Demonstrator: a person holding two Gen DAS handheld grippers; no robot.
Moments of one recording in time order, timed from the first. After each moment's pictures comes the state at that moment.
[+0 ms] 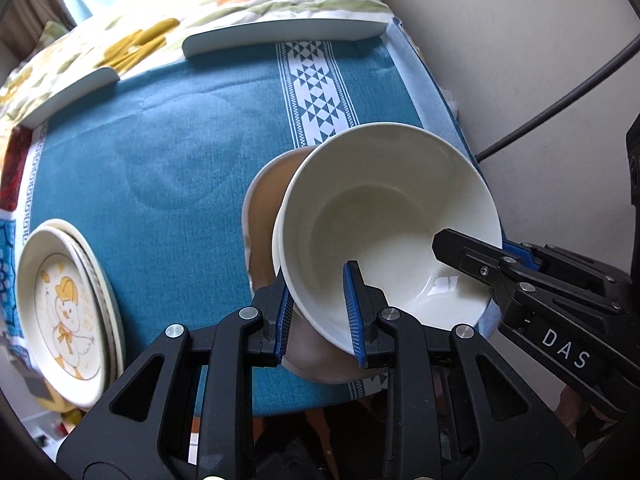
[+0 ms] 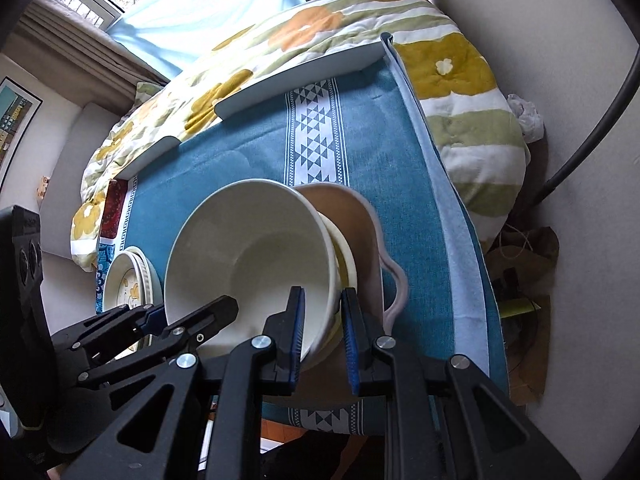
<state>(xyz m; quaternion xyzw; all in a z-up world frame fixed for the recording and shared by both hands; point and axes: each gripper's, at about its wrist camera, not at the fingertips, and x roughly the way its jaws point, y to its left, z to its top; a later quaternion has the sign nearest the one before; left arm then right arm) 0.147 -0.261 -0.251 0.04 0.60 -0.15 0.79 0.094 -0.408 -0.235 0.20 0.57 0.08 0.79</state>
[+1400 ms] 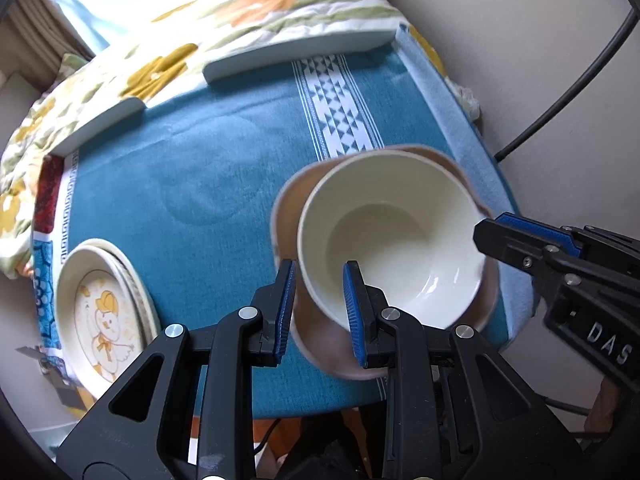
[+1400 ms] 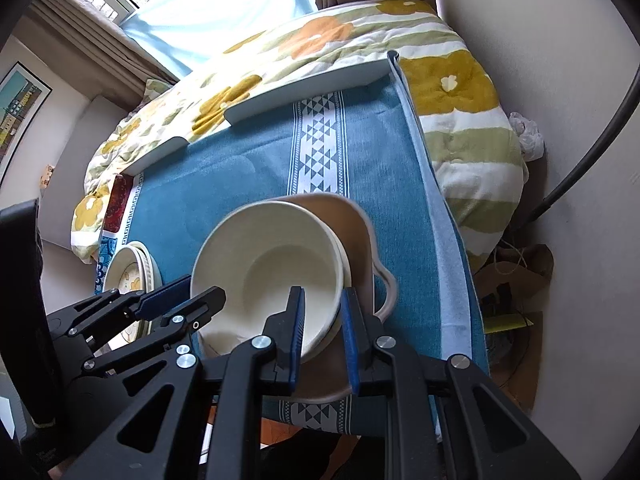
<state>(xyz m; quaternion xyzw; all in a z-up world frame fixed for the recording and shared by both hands) 0.141 -0.262 -0.230 0.10 0.56 -0.12 0.81 0.088 -0.416 -0.216 0.18 0.55 0.09 0.81</state>
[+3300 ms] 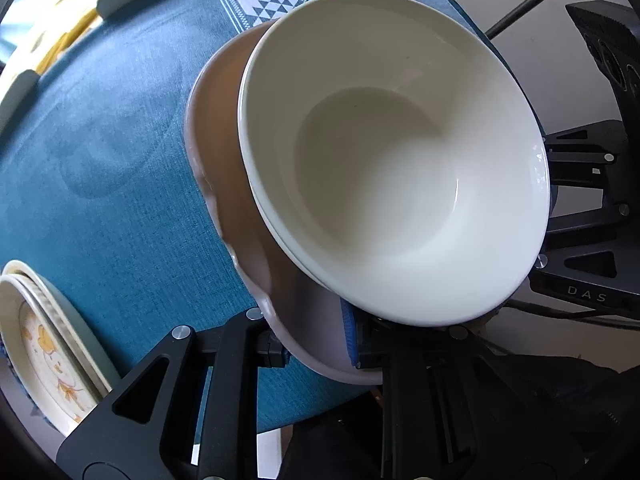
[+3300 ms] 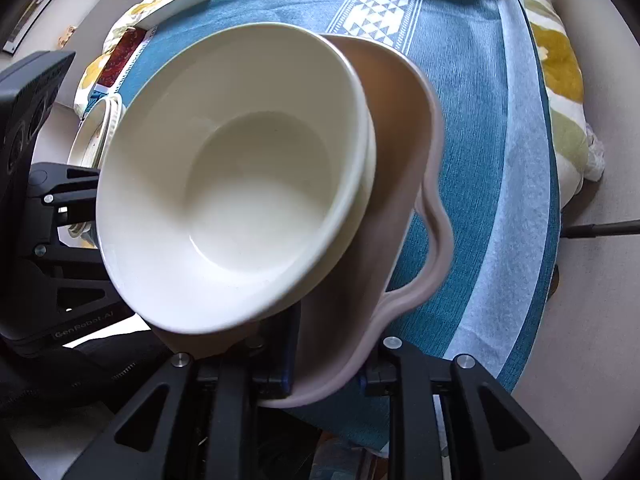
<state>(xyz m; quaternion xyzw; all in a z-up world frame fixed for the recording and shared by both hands) 0.138 -0.259 -0.312 0.15 0.66 -0.23 0.70 0.097 -0.393 -0.303 0.02 0.67 0.22 0.71</state>
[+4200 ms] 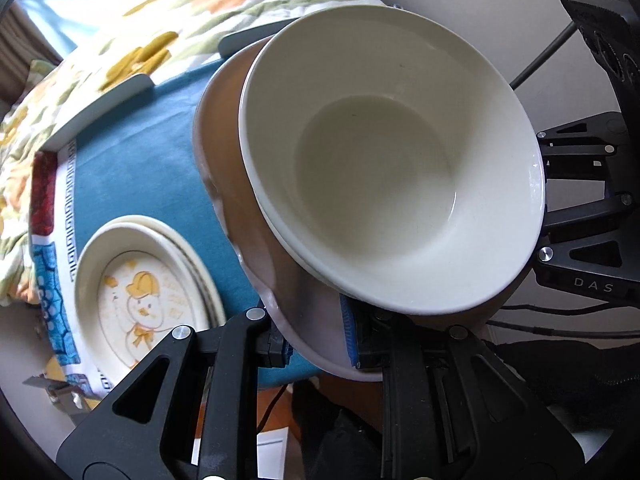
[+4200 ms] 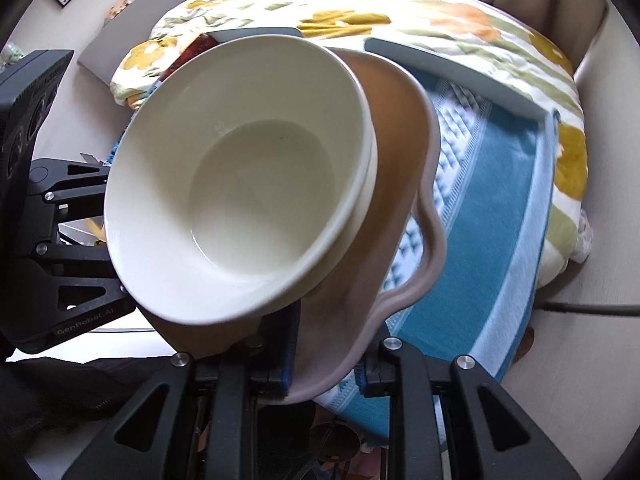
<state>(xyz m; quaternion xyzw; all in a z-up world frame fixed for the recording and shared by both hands) 0.104 -0.186 -0.194 0.13 0.60 -0.17 0.77 0.098 -0.332 -0.206 -0.05 0.60 0.27 0.75</state>
